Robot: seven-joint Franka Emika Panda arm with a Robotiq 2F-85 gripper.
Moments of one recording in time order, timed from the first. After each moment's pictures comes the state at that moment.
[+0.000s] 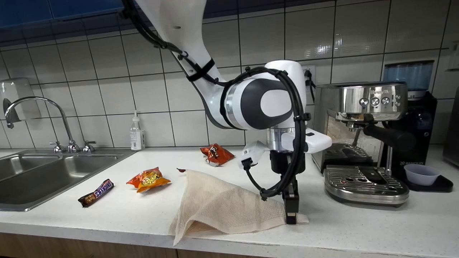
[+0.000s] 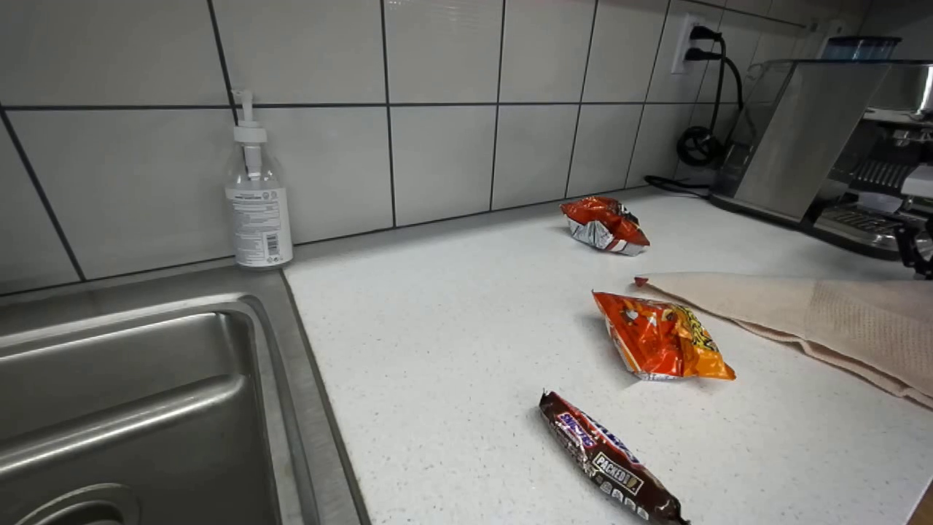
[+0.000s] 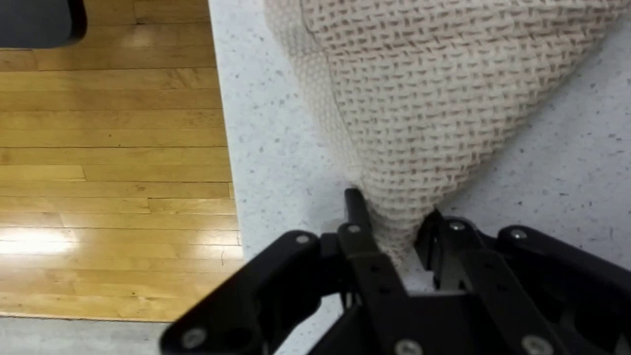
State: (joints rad) arm -0.32 0.37 -0.42 -2.23 0.08 2.55 0.71
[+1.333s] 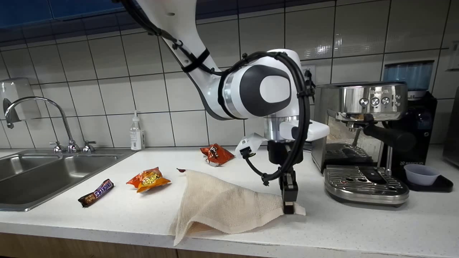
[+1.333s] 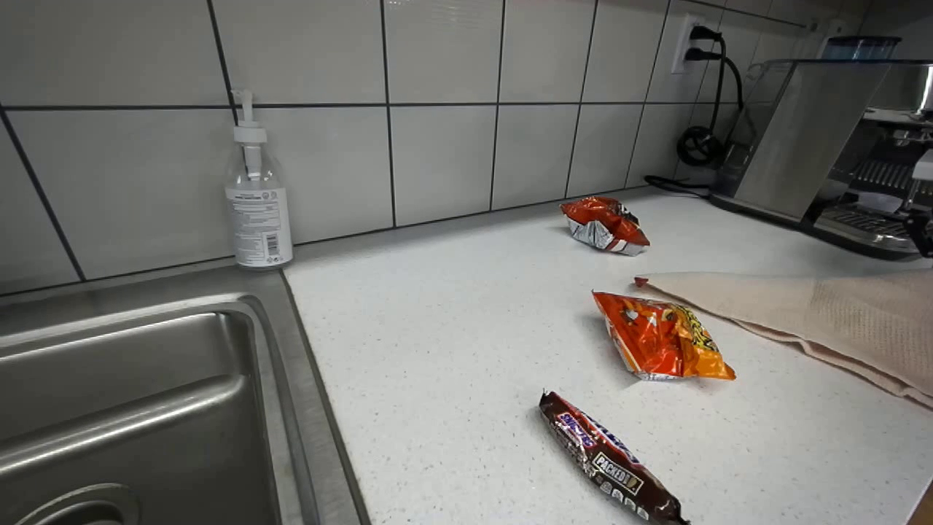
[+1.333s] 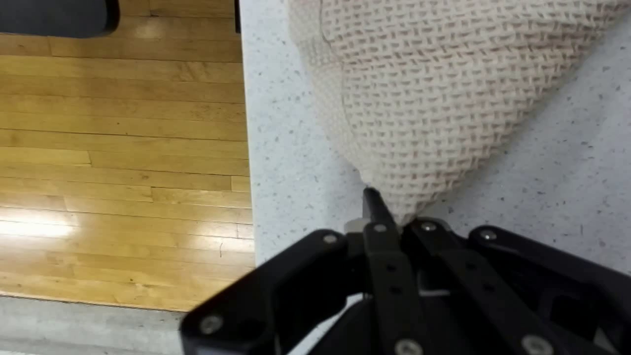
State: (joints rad) arm -0.29 0.32 -0.44 -2.23 0.03 2.49 0.70
